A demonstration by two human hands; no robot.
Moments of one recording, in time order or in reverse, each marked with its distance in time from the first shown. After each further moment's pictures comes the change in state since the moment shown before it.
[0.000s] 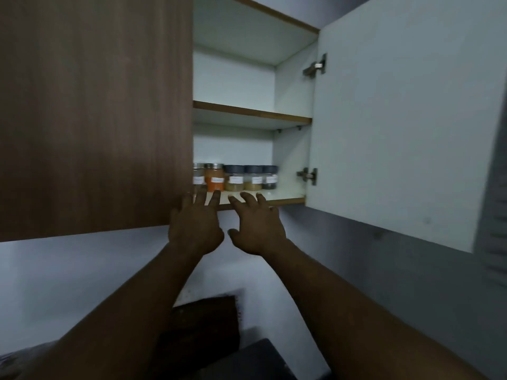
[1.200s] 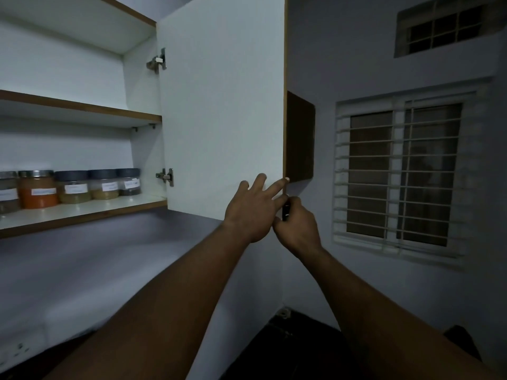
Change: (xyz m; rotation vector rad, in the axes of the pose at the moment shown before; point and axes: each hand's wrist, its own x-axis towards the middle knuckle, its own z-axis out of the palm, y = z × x) left_hand -0.019 0.415 -0.036 -0.035 0.341 0.942; right_hand -0.214 0.314 -0.124 0.280 0.467 0.699
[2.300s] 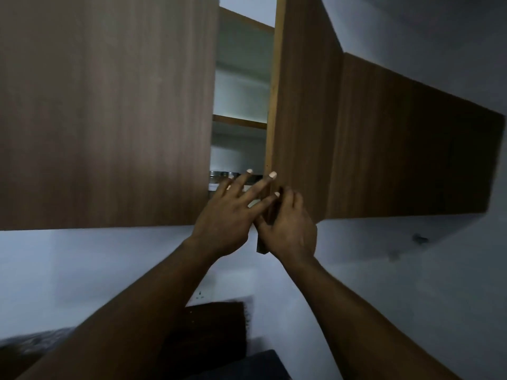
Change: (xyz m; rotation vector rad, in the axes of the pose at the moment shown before) left_hand -0.293 -0.221 -0.084 0.248 -0.042 -0.345; right_hand -0.110 -0.274 0.186 0.076 -0.012 -0.495
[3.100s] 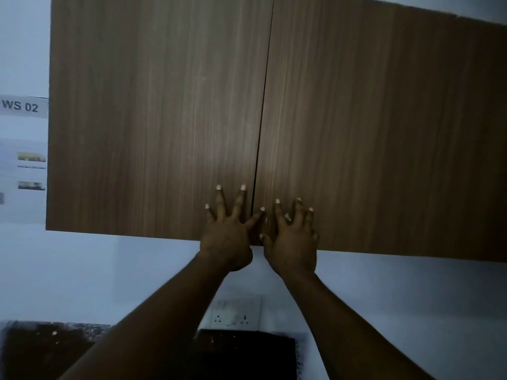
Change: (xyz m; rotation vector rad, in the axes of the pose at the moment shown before) left_hand -0.018 -0.088 0.121 0.130 -0.423 -0.518; right_hand 0.048 -0.014 0.173 -0.021 -0.311 -0.129
